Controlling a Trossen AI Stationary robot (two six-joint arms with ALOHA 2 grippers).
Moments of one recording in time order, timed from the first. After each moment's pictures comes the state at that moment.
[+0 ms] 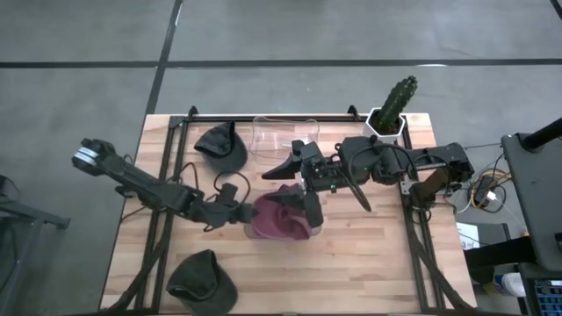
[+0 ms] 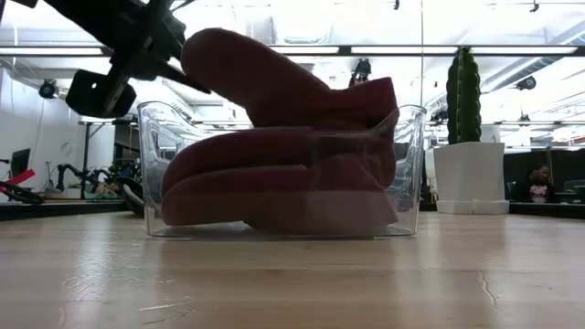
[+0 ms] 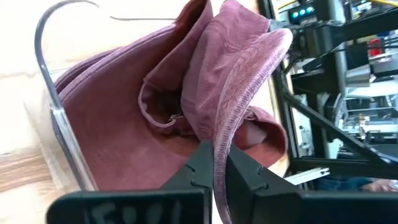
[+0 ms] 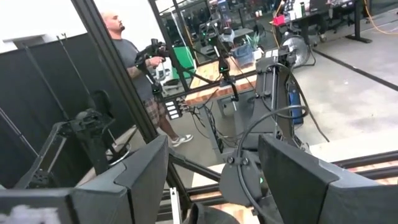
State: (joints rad) left arm -0.40 1.22 0.71 -0.10 -0.48 -1.58; right arm 0.23 1.66 1.90 -0.27 0.06 0.38
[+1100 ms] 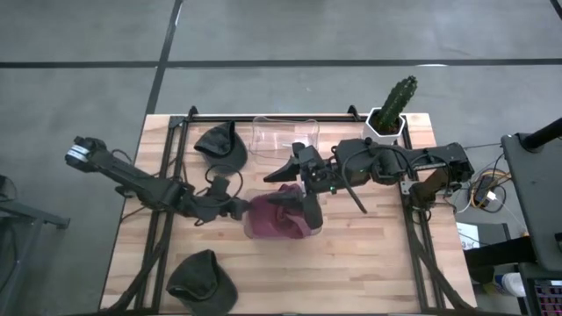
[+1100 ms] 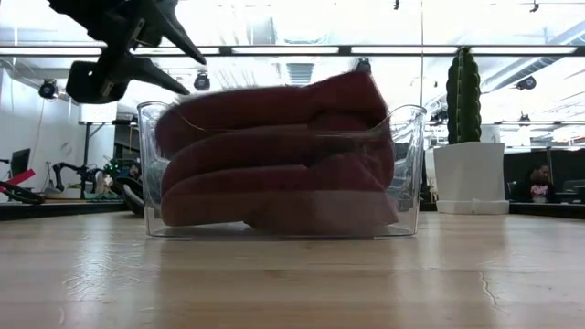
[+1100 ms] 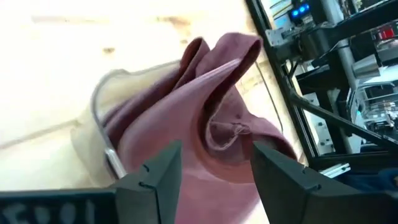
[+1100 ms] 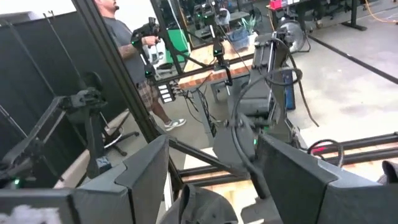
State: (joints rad) left arm -0.39 1.08 0.72 -0.26 -0.53 -1.42; right arm 0.23 1.66 1.90 -0.34 0.06 0.36
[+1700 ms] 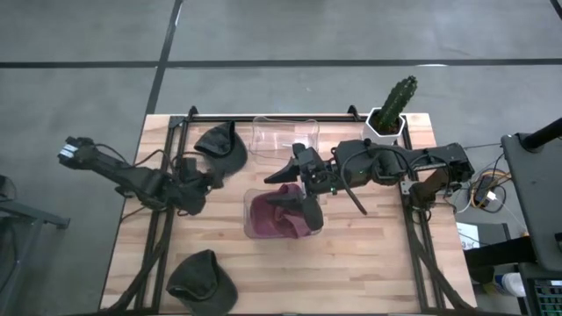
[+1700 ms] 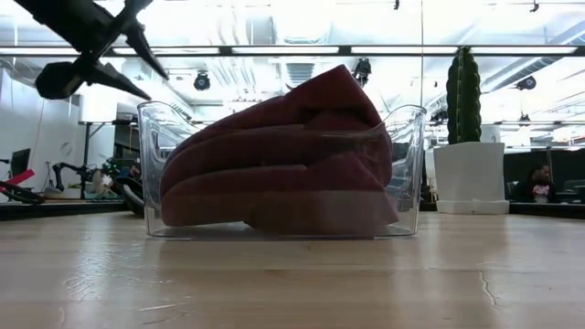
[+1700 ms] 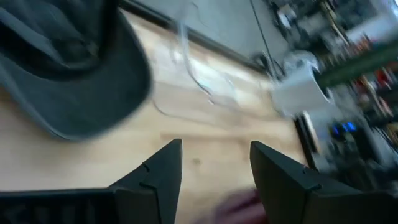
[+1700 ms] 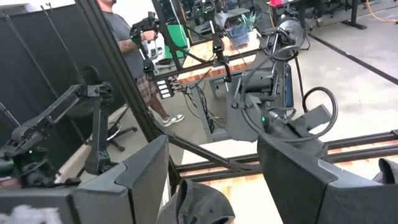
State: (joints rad) left arm -0.37 0.88 0.72 -0.76 -0.94 -1.77; right arm 0.23 1.66 1.90 -0.36 0.06 0.35
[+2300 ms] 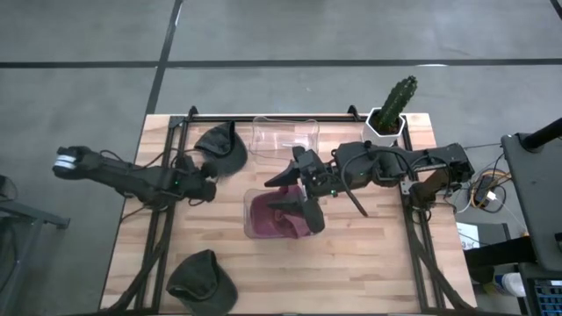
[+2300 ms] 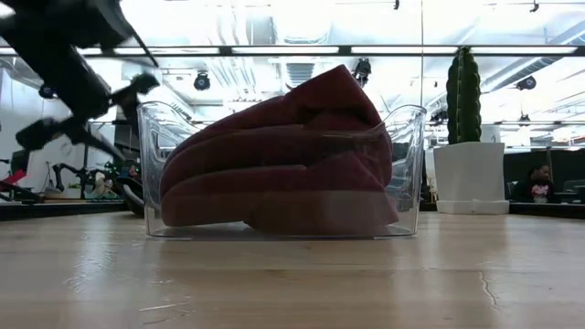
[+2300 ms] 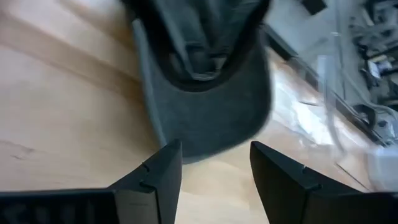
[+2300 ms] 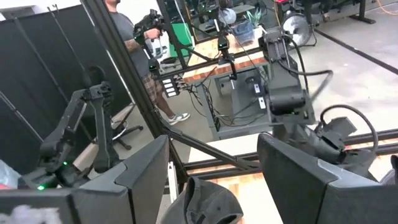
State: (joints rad) left arm -0.12 0.91 0.51 -0.76 -0.81 -2.02; right arm 0.24 1.66 1.90 -0.36 0.05 0.37
